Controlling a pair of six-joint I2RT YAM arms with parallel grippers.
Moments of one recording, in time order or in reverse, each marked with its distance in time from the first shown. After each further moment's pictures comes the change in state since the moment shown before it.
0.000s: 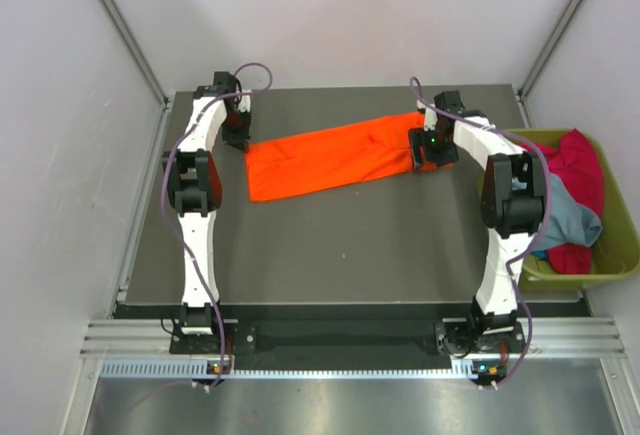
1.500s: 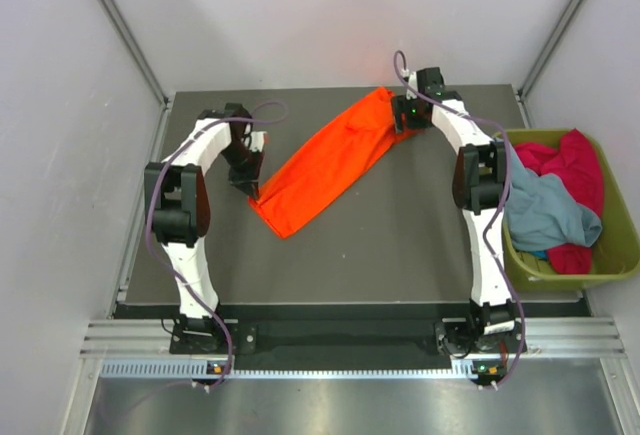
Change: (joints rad) left arm -0.096 -0.479 -0.708 -0.062 0.103 -0.002; right arm 0.038 0.432 0.616 0.066 0.017 0.011
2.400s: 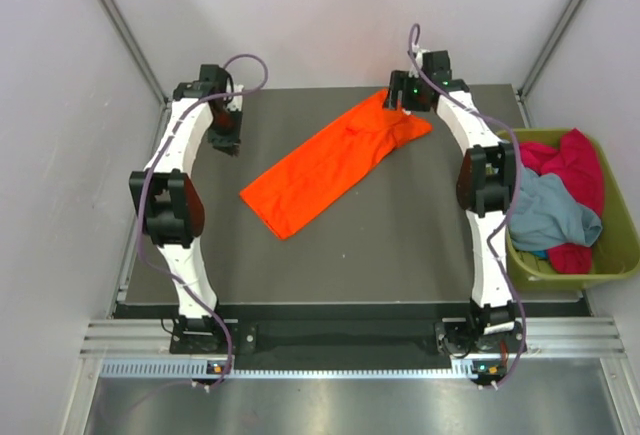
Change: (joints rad) left arm 0.055 -0.028 0.283 0.024 -0.200 -0.005; right arm 0.002 -0.097 0.033 0.071 -0.169 0.227
